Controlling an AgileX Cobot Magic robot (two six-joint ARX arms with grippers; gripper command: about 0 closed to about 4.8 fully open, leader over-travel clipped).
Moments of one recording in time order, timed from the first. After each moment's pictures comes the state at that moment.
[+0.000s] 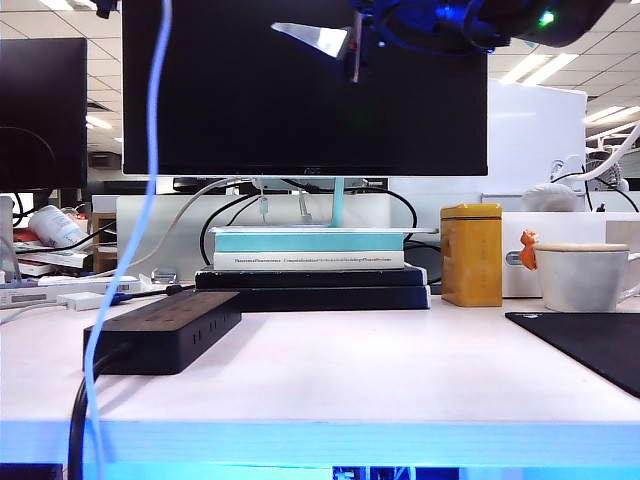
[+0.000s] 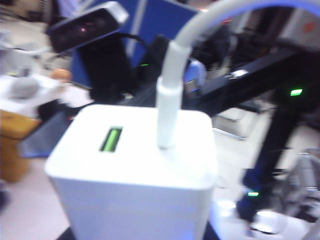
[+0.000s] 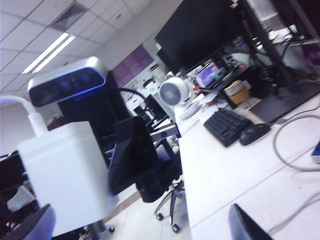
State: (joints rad) left arm -0.08 1.40 1.21 -0.07 1.44 0.02; right arm 0.43 1.77 1.22 0.95 -0.97 0.97
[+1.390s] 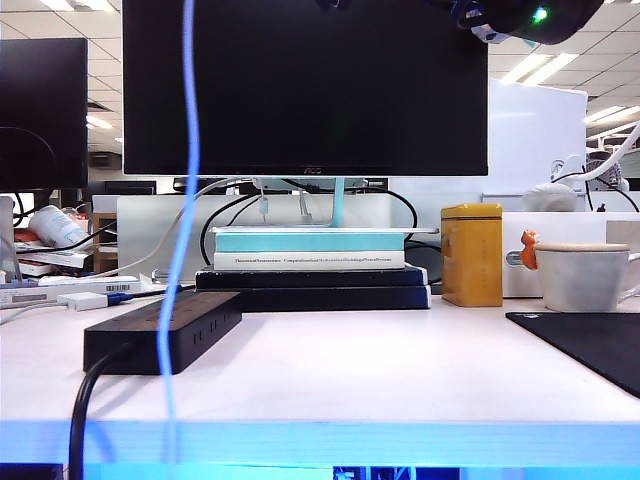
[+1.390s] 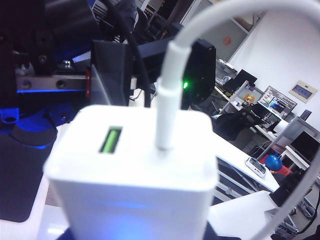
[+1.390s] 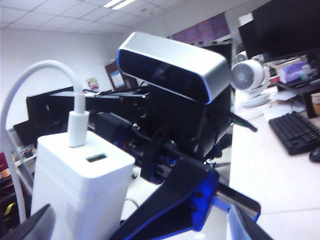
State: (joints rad) left arm -0.30 1.40 1.21 -0.06 1.60 -0.25; right arm 0.45 1.77 1.22 1.40 -1.25 1.13
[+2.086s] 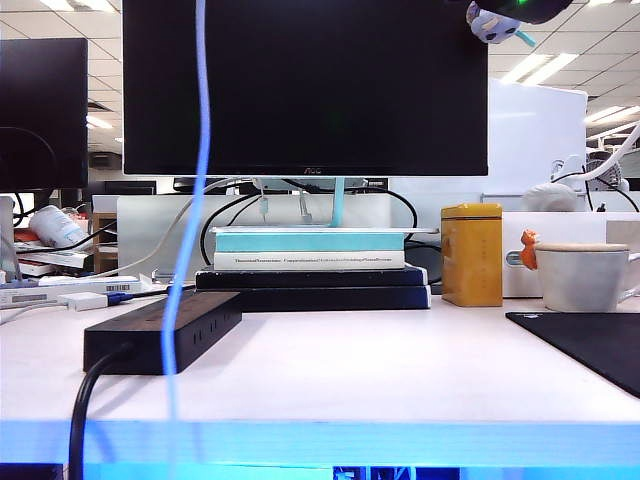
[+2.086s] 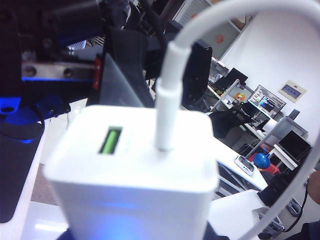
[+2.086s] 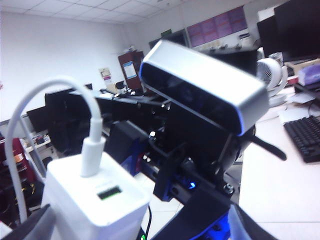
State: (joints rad) left arm -0.33 1.40 1.21 0.02 1.60 -0.35; right arm 0.47 1.76 1.29 1.41 -1.28 1.15
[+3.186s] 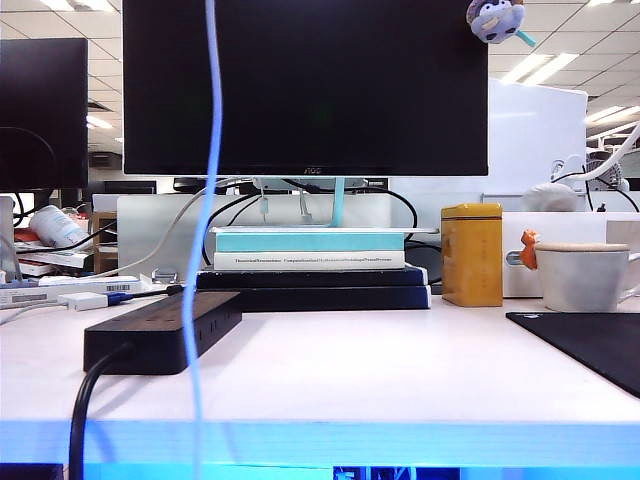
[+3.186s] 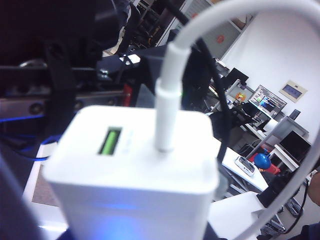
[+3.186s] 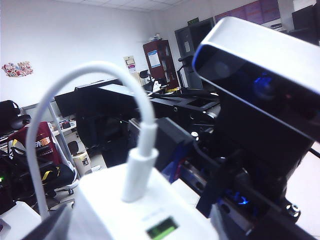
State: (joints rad) left arm -0.34 1.40 1.21 0.21 1.60 -0.54; right arm 0.54 1.76 1.35 1.38 -1.32 1.16
